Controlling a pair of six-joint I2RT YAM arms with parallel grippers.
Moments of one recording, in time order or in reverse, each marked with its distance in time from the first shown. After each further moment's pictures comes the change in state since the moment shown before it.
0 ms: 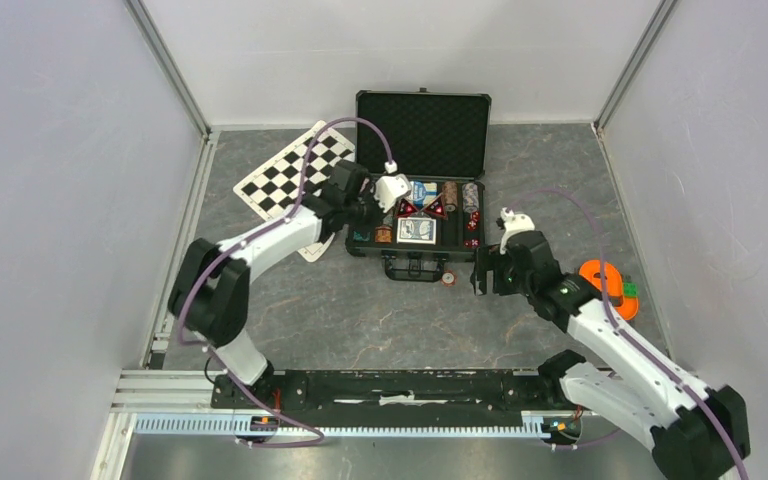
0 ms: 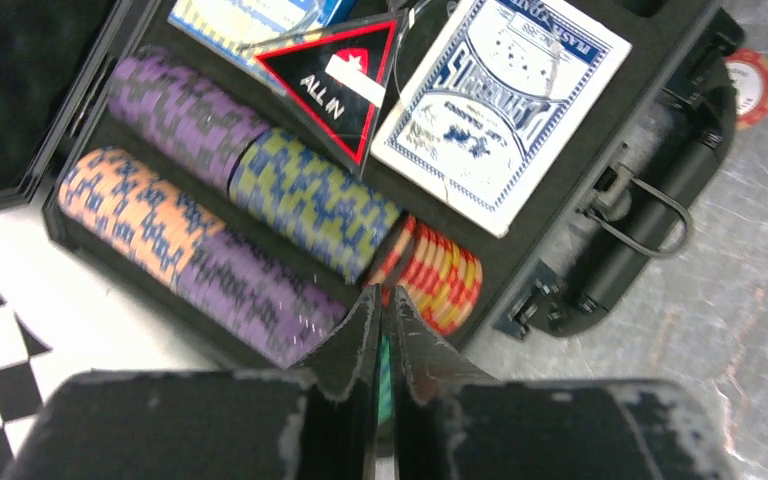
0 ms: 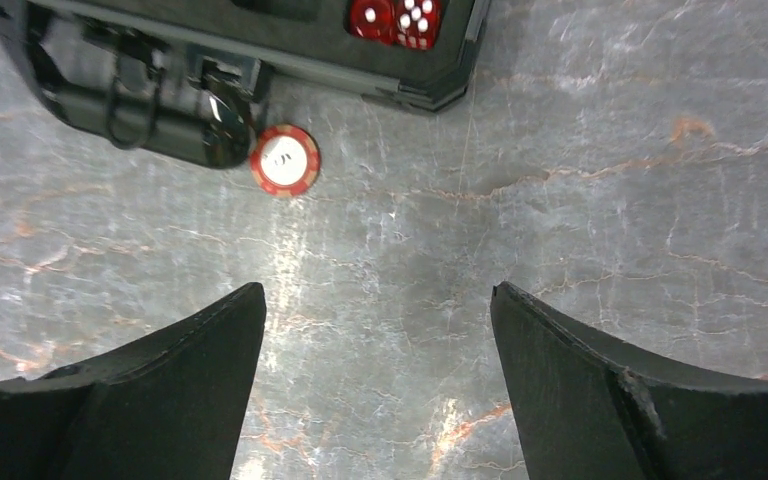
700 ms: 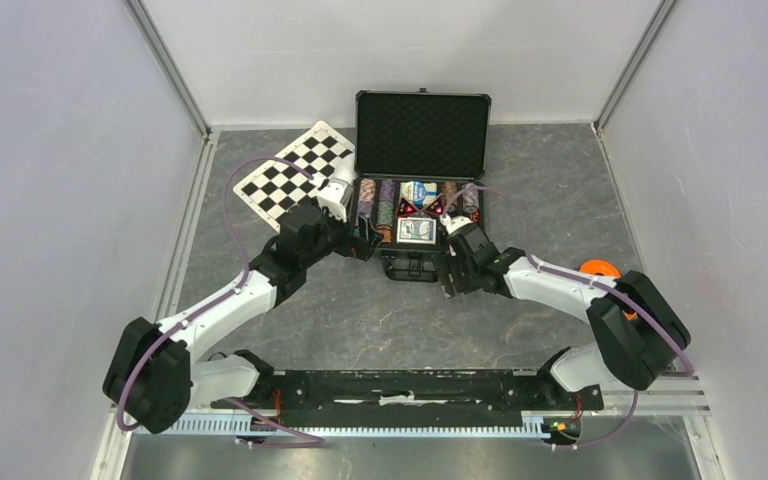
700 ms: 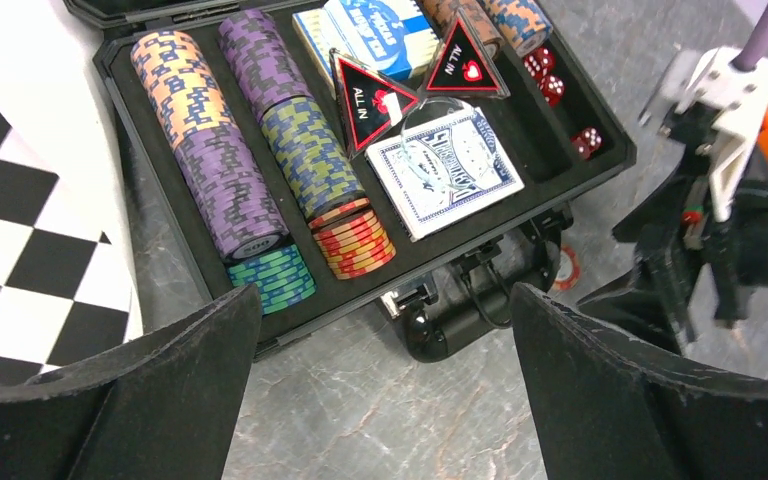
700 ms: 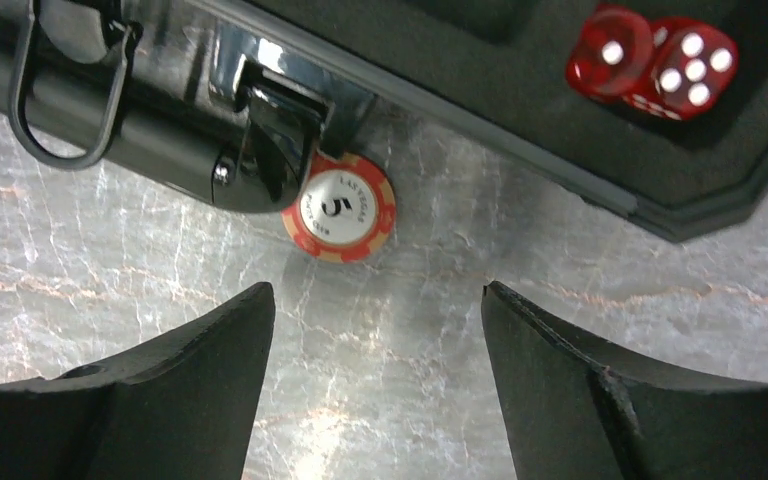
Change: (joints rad) left arm 0.005 -0.531 -0.539 0.456 -0.142 -0.647; right arm 0.155 0.571 0.109 0.169 0.039 -0.059
